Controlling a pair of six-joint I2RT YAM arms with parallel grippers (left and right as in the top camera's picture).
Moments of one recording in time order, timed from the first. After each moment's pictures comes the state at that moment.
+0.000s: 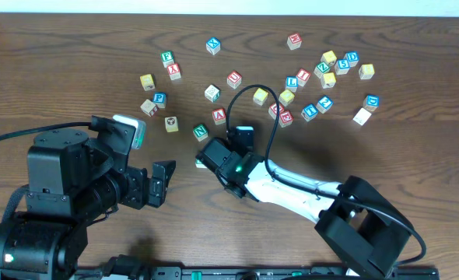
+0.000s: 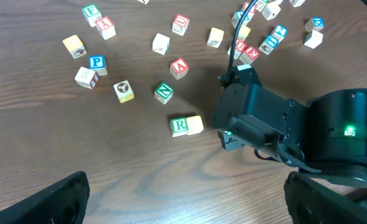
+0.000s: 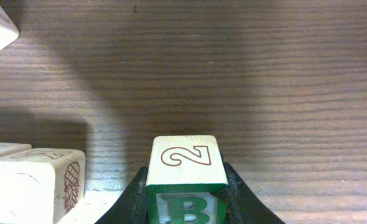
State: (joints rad) left arm -0.13 0.90 1.35 -1.27 0.29 0.04; right arm 0.92 1.87 1.10 -0.50 0.41 0.89
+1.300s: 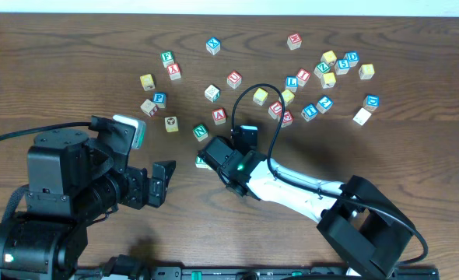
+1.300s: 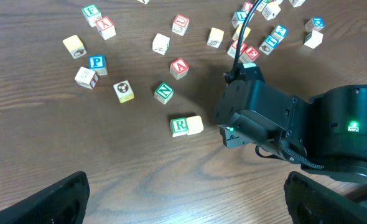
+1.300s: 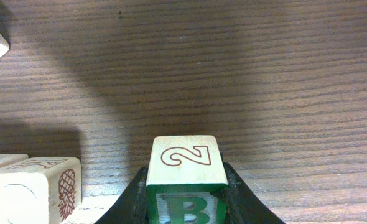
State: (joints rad) left arm -0.13 0.90 1.35 -1.27 0.29 0.04; right arm 0.91 1.86 1.10 -0.51 0.40 0.94
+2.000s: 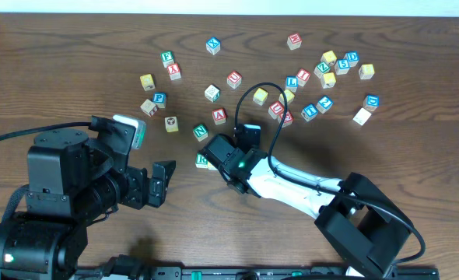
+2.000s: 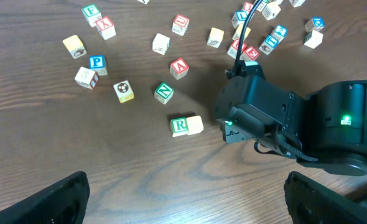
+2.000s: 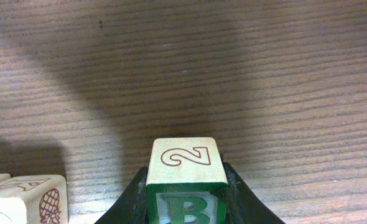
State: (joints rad) left arm -0.13 0.90 1.35 -1.27 0.29 0.04; right arm 0.89 1.88 1.10 -0.51 0.41 0.97
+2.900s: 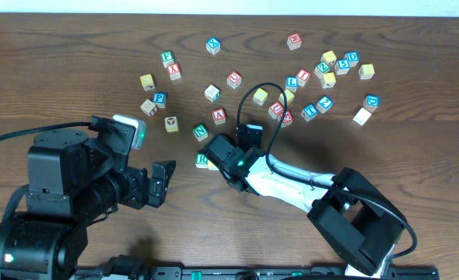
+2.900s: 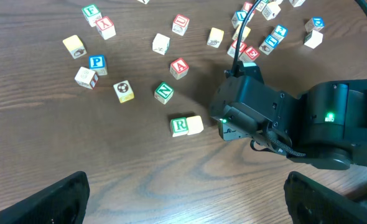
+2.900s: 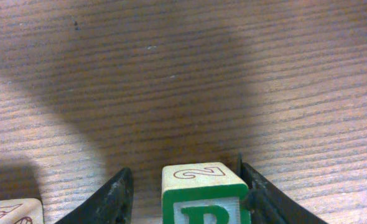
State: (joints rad) left arm -0.13 0.90 1.35 -1.27 0.29 0.04; right arm 0.88 1.92 1.10 -0.49 0.42 0.99
